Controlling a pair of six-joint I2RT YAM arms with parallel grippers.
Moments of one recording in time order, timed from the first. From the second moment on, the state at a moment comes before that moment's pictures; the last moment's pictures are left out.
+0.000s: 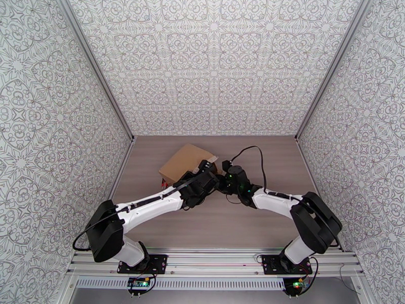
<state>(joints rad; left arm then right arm) -0.91 1.55 1.13 -0.60 -0.99 -0.02 0.67 1.63 0.83 0.33 -0.30 1.04</state>
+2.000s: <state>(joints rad) -0.83 1.51 1.30 -0.70 -0.82 -0.05 0.50 1.03 1.04 -0.26 -0.11 0.80</state>
